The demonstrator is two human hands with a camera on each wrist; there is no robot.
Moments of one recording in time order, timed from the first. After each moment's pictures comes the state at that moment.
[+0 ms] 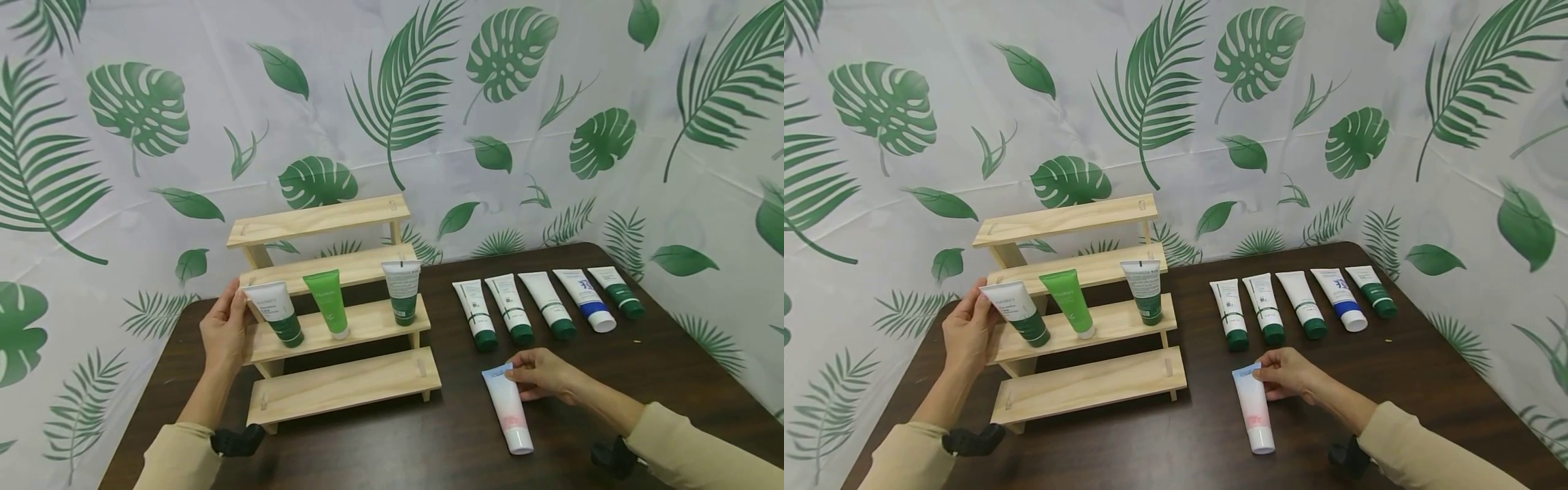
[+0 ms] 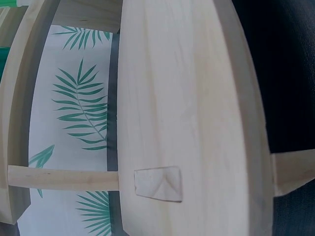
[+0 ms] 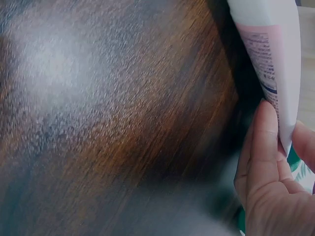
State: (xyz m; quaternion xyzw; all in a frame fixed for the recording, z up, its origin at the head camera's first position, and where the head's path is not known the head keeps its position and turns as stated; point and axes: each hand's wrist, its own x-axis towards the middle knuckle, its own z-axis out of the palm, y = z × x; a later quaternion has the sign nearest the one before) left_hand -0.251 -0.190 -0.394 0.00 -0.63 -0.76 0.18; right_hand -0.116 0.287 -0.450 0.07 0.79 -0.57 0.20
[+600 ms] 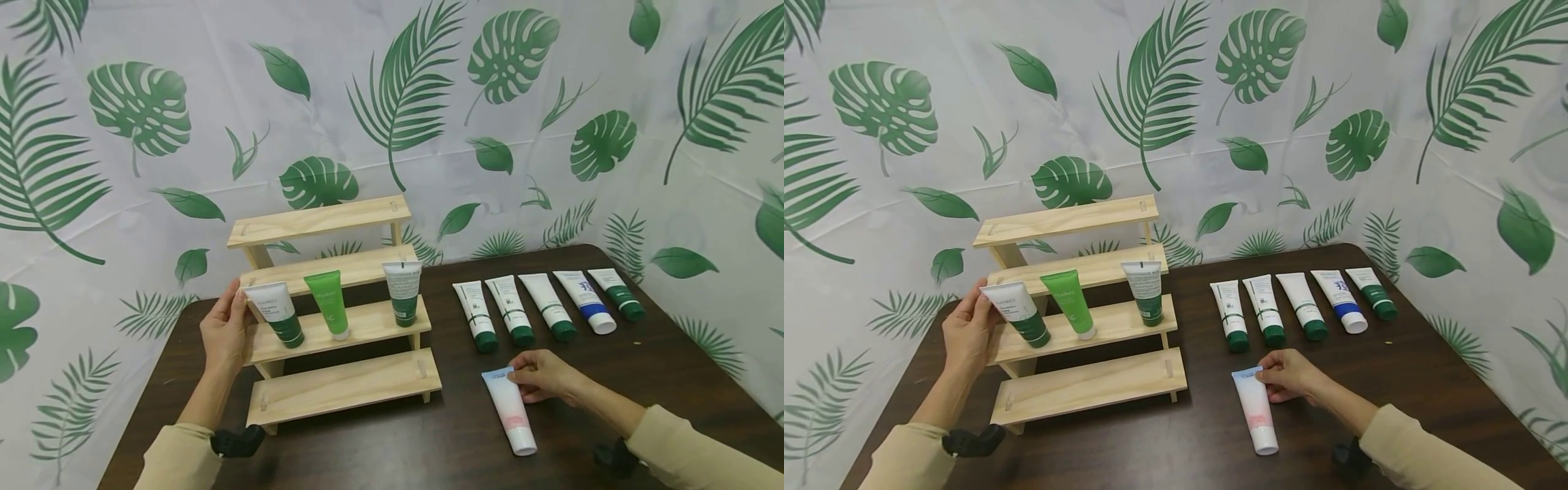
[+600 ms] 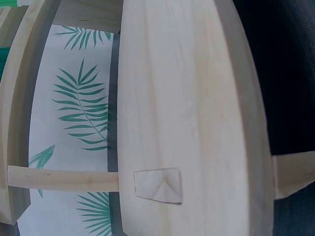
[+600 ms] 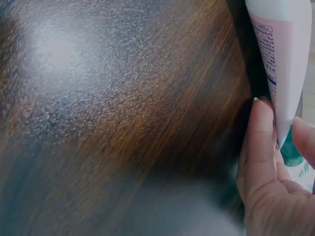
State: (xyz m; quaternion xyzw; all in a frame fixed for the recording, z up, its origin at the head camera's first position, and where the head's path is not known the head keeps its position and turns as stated) left_hand -0.252 -0.191 -0.395 0.00 -0.63 -0.76 0.17; right_hand -0.115 0.291 -0.453 0.06 0.81 -0.55 0.19
